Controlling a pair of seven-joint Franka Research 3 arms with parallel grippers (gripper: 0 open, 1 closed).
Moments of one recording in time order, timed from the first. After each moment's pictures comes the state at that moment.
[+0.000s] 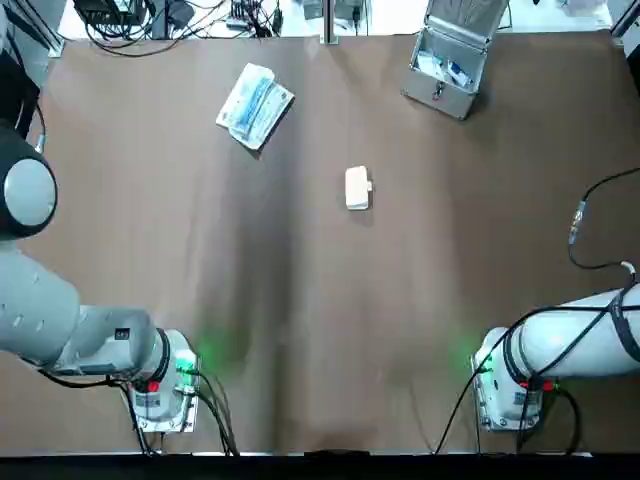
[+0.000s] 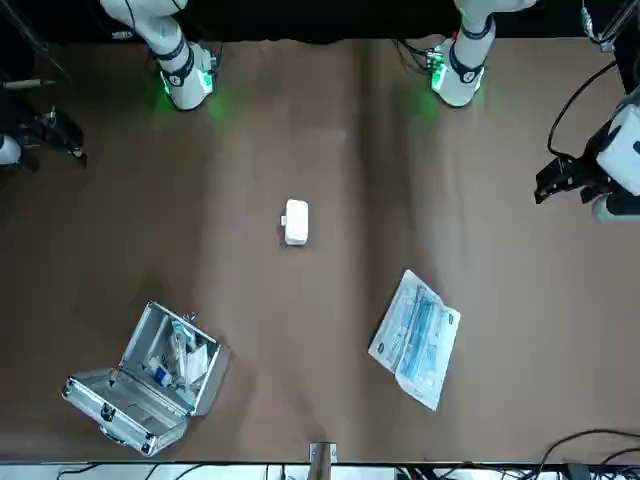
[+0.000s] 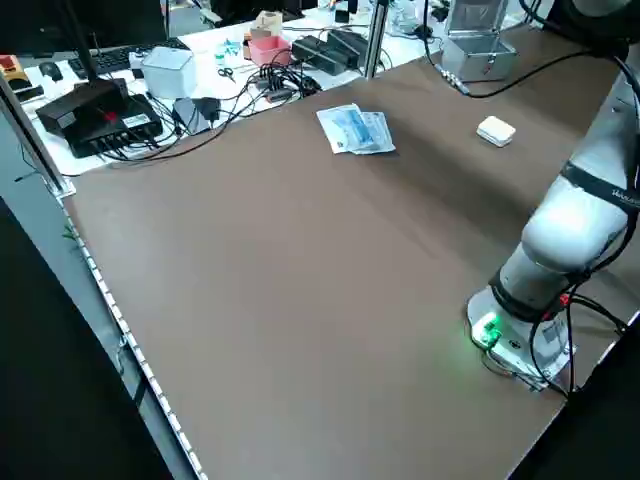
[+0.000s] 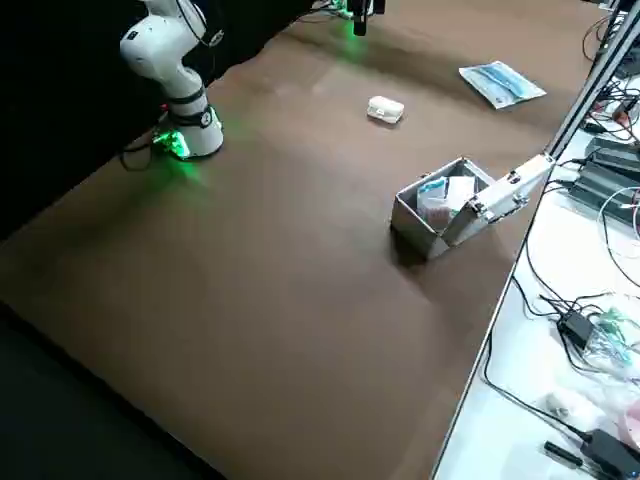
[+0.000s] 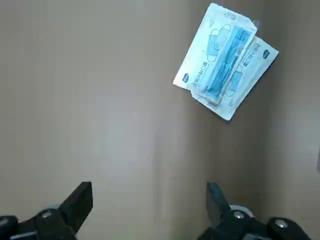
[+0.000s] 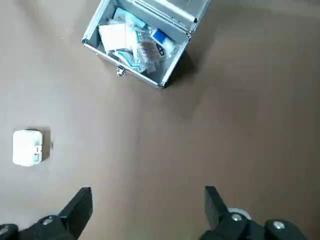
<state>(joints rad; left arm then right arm) 0.01 0.09 -0.10 -1.46 0.01 1.55 -0.08 0.12 -0.05 -0.06 -1.53 -0.02 1.52 -0.03</state>
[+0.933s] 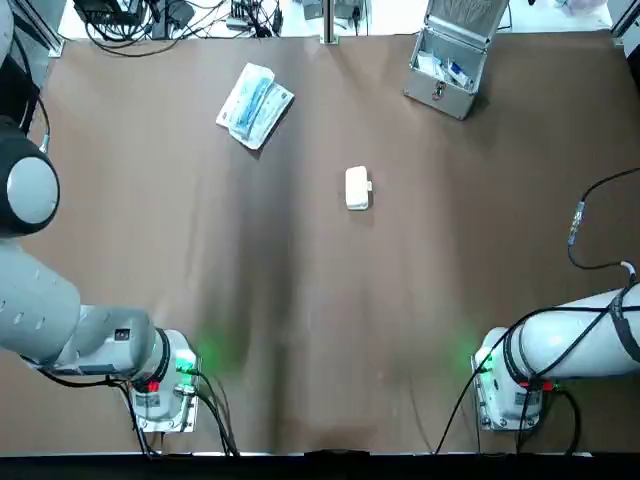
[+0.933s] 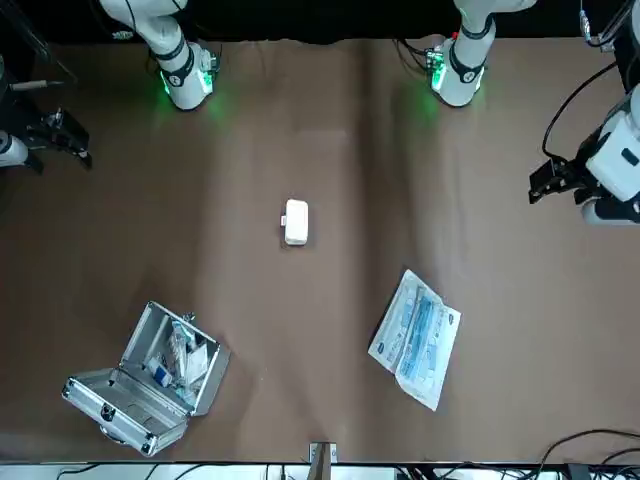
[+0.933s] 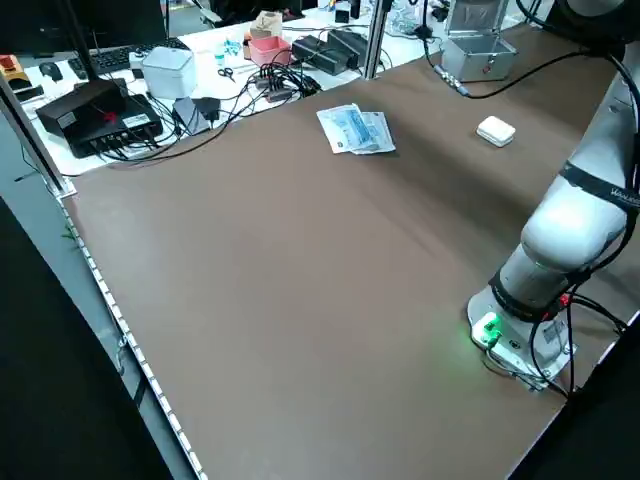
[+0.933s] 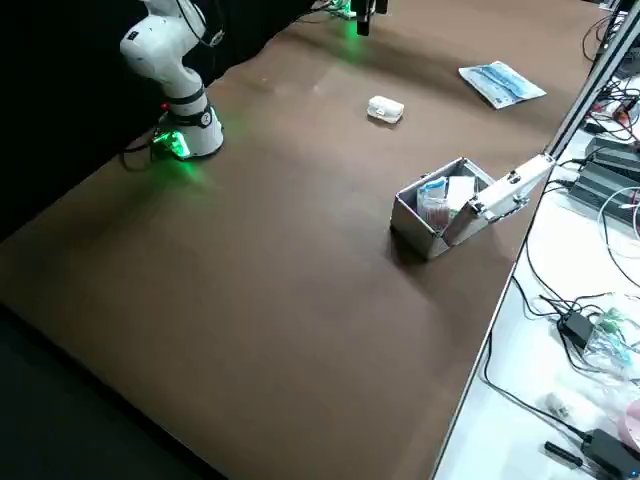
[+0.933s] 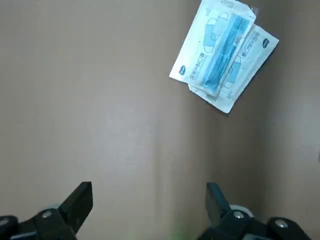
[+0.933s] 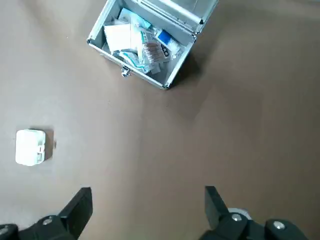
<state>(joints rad) 0.00 0.11 -0.11 -1.46 0.01 1.53 -0.07 0.13 -0.05 -0.06 -1.53 -0.02 1.54 -0.03</state>
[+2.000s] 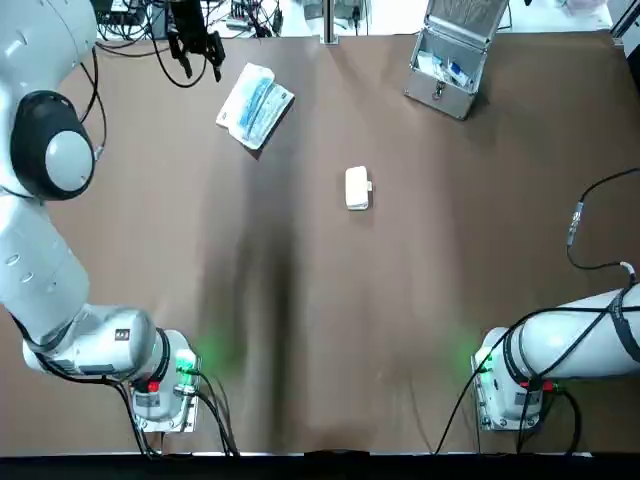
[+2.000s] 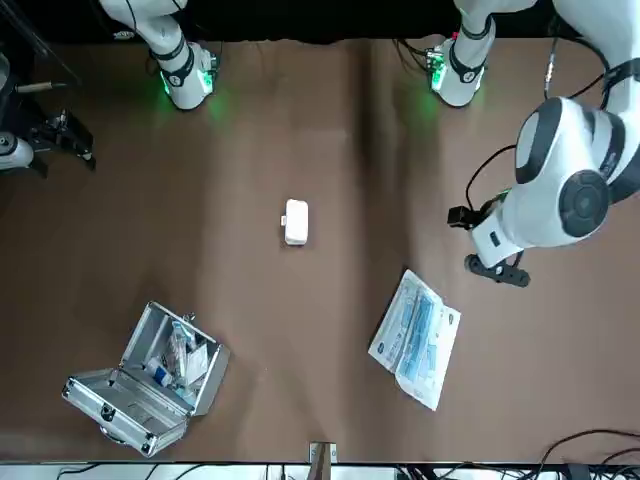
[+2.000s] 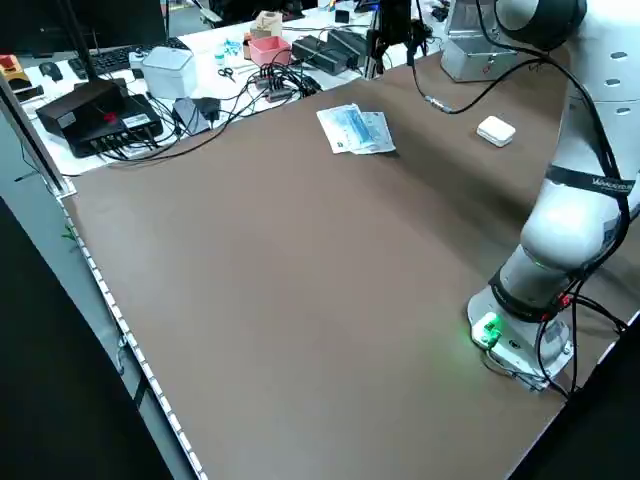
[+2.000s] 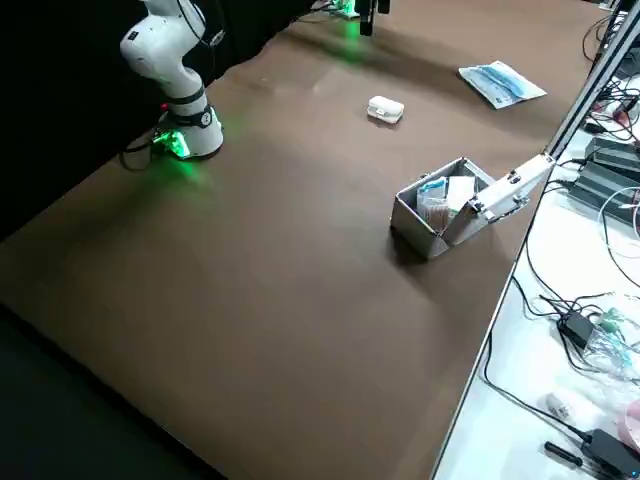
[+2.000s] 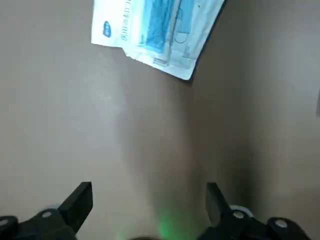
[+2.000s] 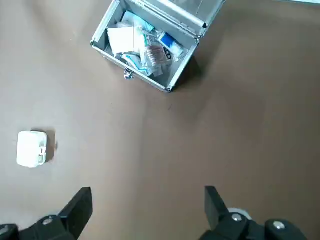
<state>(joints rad) 0.00 0.37 -0.31 -1.47 0.00 1.54 -0.07 0.14 -0.05 -0.06 -1.54 -0.01 1.55 -0.03</state>
